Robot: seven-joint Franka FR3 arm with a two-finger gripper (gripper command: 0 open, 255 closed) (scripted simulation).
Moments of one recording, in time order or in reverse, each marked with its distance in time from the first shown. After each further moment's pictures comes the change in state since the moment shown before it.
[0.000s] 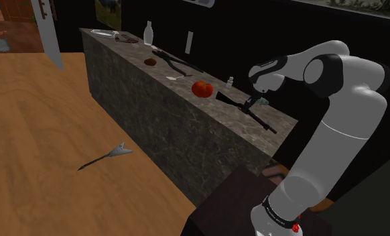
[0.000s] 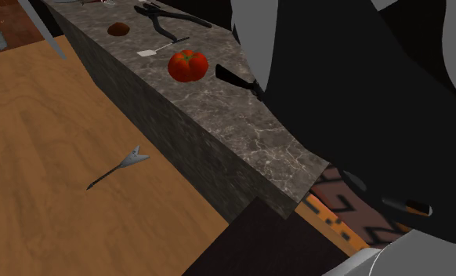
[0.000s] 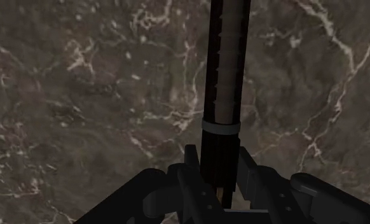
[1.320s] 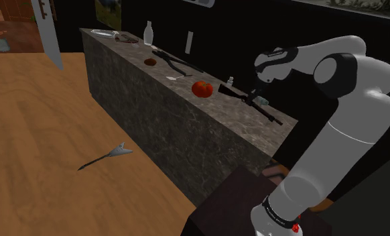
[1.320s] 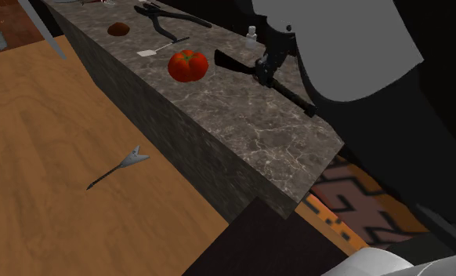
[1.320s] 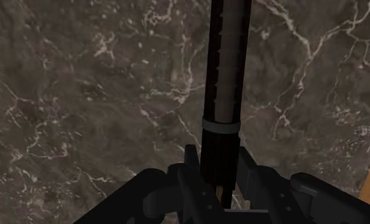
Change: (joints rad) arm 0.014 -0.079 -0.010 0.088 -0.081 -0.143 0.069
